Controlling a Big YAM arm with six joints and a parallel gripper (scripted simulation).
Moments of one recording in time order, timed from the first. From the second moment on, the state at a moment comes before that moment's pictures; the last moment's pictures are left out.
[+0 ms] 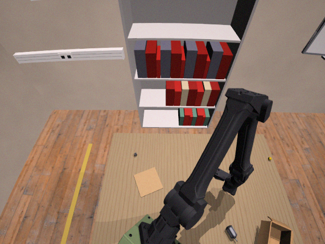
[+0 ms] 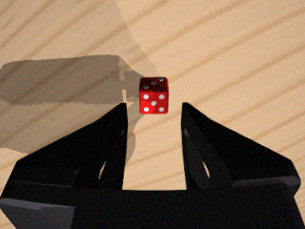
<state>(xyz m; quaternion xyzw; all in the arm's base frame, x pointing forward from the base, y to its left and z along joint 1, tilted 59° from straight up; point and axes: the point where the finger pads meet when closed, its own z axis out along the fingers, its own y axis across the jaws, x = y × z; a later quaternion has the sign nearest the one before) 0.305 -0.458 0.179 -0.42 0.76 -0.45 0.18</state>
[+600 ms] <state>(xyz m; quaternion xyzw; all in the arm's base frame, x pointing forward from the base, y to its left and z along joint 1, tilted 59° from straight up) 0.308 -0.459 0.174 -0.42 0.77 -0.45 0.18</state>
